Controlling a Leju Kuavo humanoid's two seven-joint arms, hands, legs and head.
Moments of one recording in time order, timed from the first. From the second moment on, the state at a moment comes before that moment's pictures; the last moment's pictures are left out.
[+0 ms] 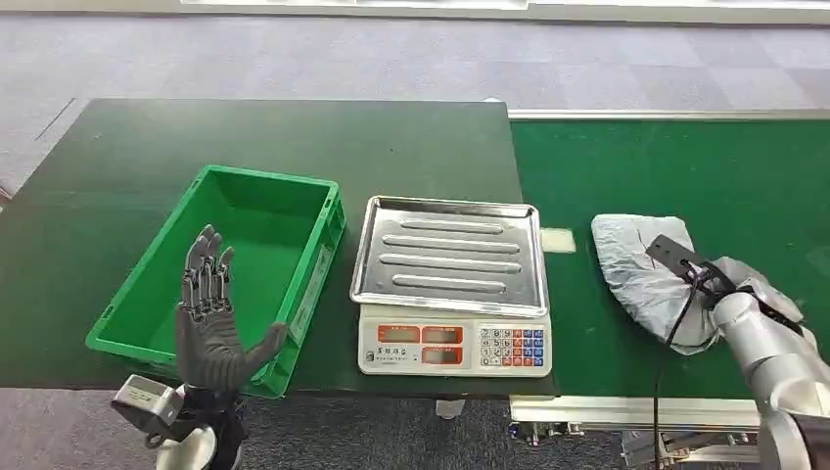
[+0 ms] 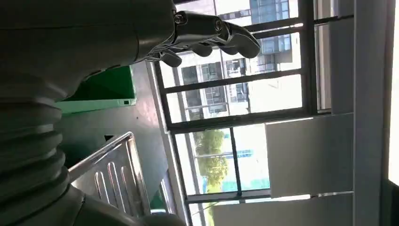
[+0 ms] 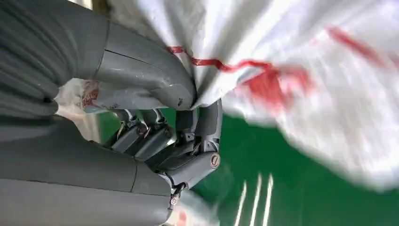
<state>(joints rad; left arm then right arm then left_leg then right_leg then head) 0.01 -0.13 -0.18 -1.53 -0.02 0.14 -0.66 -0.73 -0.49 0.19 -0.30 0.80 0.03 0.09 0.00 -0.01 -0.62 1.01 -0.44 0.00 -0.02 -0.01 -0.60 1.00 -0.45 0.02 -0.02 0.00</state>
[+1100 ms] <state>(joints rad) -0.07 -0.13 -0.18 -1.55 -0.02 0.16 -0.68 -0.79 0.04 0.34 -0.97 0.65 -0.14 -0.36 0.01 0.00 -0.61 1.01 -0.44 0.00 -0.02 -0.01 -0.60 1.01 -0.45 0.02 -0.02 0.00</state>
